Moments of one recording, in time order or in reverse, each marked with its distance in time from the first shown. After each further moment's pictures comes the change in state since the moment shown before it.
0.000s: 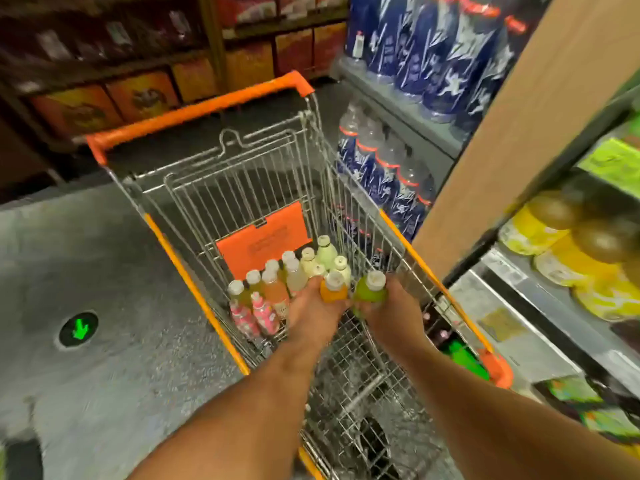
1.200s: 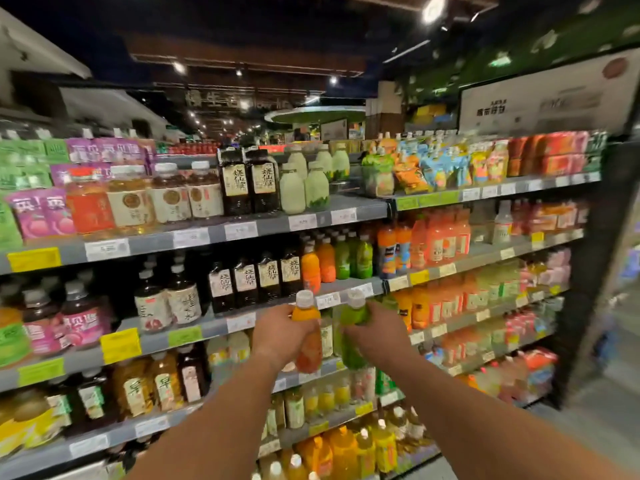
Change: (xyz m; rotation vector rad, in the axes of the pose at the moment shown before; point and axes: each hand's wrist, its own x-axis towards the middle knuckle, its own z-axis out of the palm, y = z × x) left_hand -0.752 0.301 0.289 0.158 -0.843 1.054; right_hand -0.719 0.134 -0.598 -0.062 1.065 0.671
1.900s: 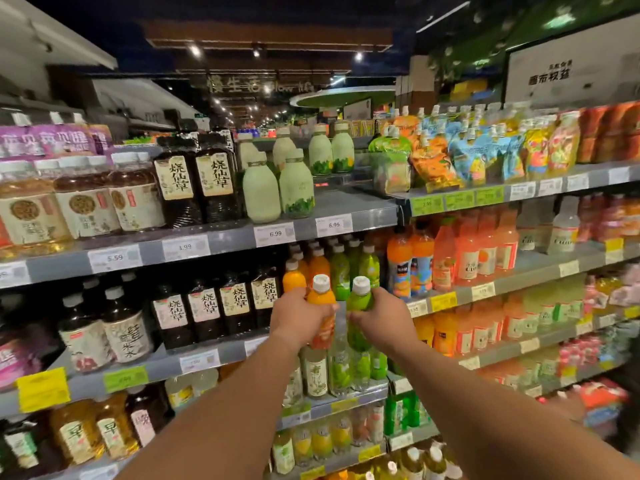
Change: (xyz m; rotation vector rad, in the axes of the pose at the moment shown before) left_hand 0.197 0.039 0.130 0.006 0.093 -0.031; right_hand 0.231 0.081 0.012 -0.012 -0.020 -0.068
